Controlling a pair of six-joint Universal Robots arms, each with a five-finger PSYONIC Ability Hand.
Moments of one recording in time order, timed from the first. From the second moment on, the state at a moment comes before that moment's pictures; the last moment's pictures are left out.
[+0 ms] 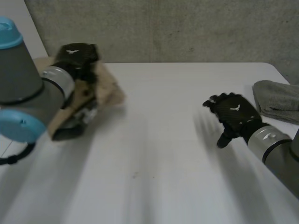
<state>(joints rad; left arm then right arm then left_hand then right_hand) 4.32 -1.98 -1.18 3.10 -1.55 3.22 1.82 -1.35 1.78 -0.17 1.27 2.72 1.11 1.19 1.19 1.19 0.97 0.19 0.21 0.21 0.23 0.07</state>
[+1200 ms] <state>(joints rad) 4.29 -2.33 -1.14 3.16 -1.30 3.69 1.96 -1.23 1.81 -0.28 1.43 2.62 1.08 1.05 1.03 1.04 0.84 0.98 1.14 1.18 1.19 0.99</state>
